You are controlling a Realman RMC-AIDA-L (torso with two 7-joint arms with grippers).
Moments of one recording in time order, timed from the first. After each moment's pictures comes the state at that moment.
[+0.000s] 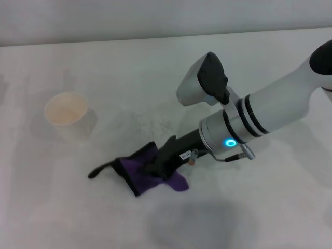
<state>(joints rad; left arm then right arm) -0.52 -2.08 1.05 0.11 -2.93 -1.13 2.62 0.71 2.02 1.28 0.63 -1.58 1.02 -1.14</state>
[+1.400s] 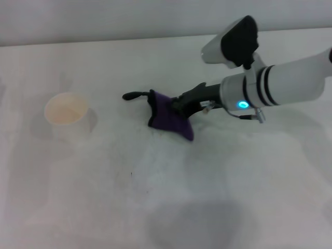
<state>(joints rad) -0.50 -2.08 1.05 0.11 -2.93 -1.13 2.61 0.71 2.00 1.42 0.56 -1.59 0.68 -1.22</state>
